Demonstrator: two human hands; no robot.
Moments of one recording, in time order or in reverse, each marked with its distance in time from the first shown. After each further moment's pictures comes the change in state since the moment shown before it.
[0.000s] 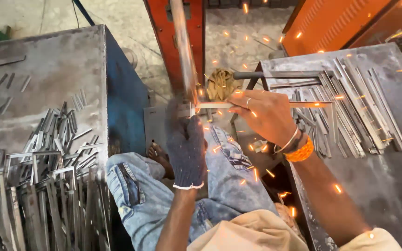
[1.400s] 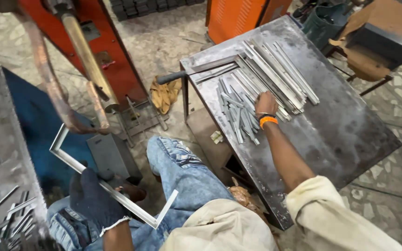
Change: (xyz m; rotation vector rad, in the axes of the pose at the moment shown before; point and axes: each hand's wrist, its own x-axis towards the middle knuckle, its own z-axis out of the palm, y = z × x) left_hand -0.032 -0.110 -0.031 -0.392 0.234 -0.320; right_hand -0.333 0.307 0.050 -0.586 0.085 1.068
